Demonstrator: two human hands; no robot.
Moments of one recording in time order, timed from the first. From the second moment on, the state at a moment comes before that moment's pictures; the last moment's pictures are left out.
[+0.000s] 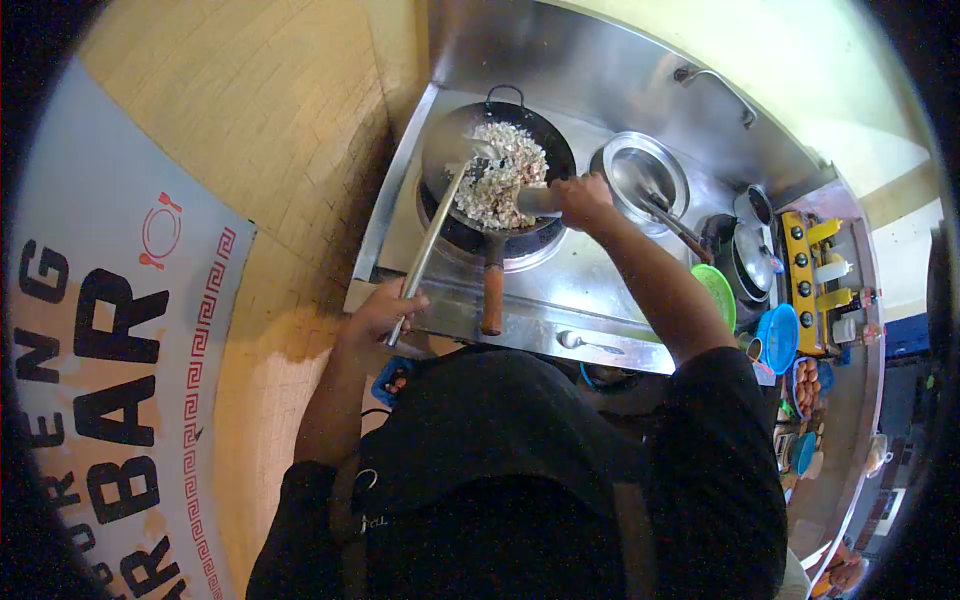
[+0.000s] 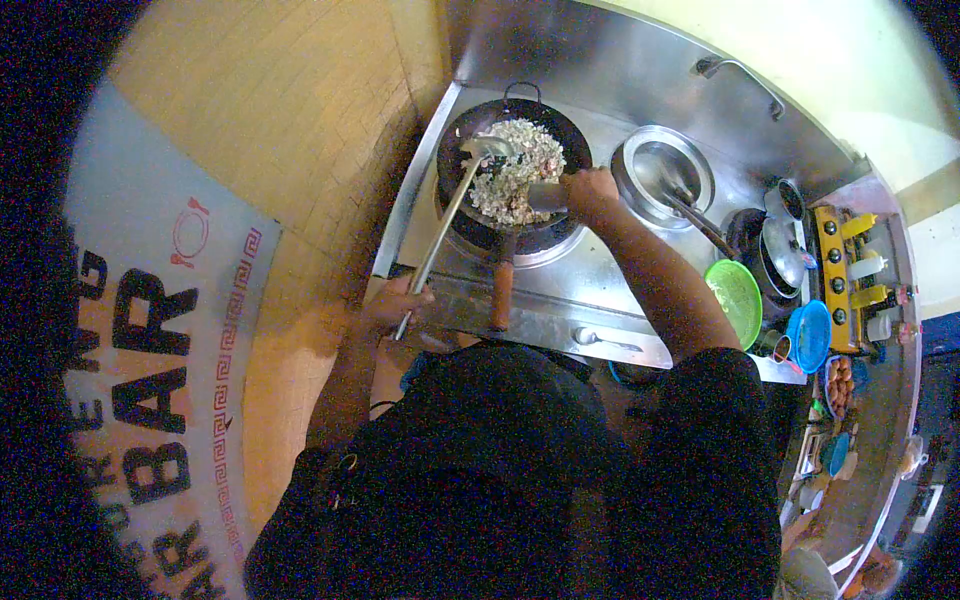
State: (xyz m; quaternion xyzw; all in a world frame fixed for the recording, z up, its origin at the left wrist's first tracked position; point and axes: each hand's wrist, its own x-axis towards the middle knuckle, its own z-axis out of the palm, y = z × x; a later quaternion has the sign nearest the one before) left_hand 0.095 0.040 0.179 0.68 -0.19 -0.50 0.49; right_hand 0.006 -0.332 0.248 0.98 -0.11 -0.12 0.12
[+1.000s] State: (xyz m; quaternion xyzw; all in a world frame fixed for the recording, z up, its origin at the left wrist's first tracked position) left_hand 0.078 0.061 0.110 0.66 -0.30 -0.52 0.45; right_hand -0.003 -0.365 0.236 0.95 -0.24 -0.13 0.16
